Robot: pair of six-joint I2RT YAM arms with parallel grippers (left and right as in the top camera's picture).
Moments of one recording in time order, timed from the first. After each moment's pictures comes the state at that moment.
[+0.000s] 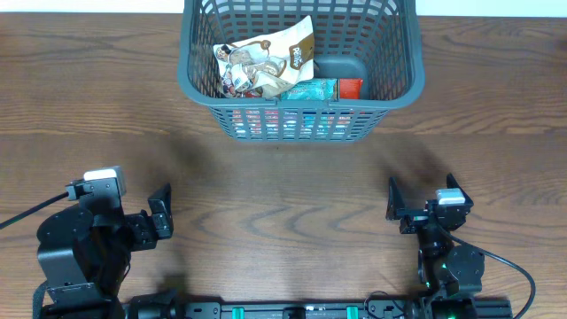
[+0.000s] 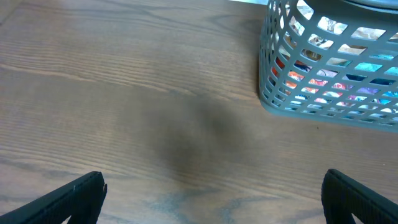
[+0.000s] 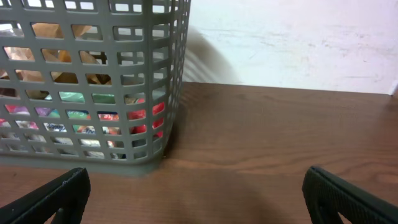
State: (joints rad) left arm 0.10 0.54 0.94 -1.02 0.05 -0.05; right arm 0.06 0.02 0.01 -0.07 0.00 -0.02
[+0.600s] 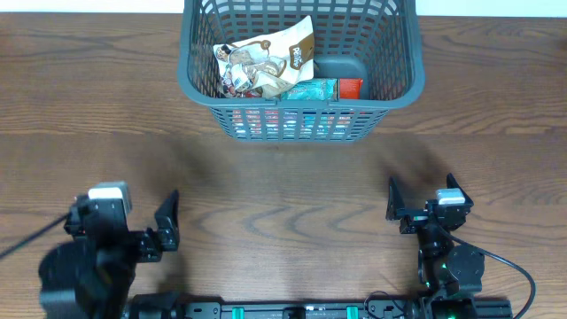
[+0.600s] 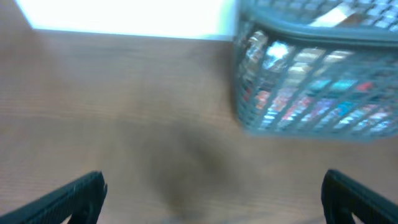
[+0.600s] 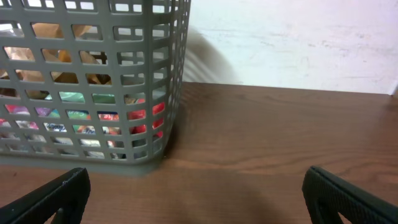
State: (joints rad) left arm 0.03 0.40 0.89 -0.95 0.07 -0.05; right arm 0.06 0.02 0.01 -0.07 0.00 -0.02
